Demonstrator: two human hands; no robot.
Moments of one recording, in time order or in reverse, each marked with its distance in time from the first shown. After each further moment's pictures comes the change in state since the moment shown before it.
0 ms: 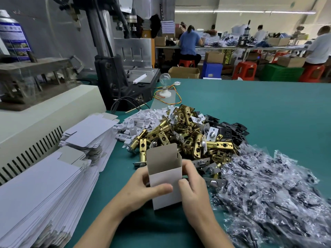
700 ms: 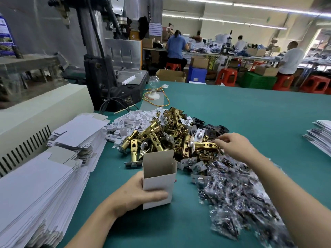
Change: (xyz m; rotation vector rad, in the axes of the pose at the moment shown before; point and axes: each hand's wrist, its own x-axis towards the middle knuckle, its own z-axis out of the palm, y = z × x) left_hand -0.007 -0.001 0.000 -0.057 -0.174 -0.153; right_hand 0.107 -0.019 -0.161 -1.027 -0.050 0.383
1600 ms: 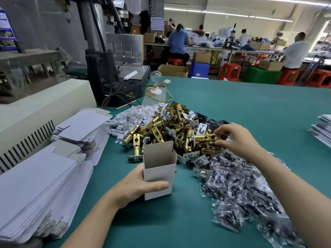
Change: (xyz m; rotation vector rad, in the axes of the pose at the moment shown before) left_hand 0.001 -0.004 -0.004 -0.039 0.000 -0.006; right_hand -0.004 0.008 0.003 0.084 0.096 -0.264
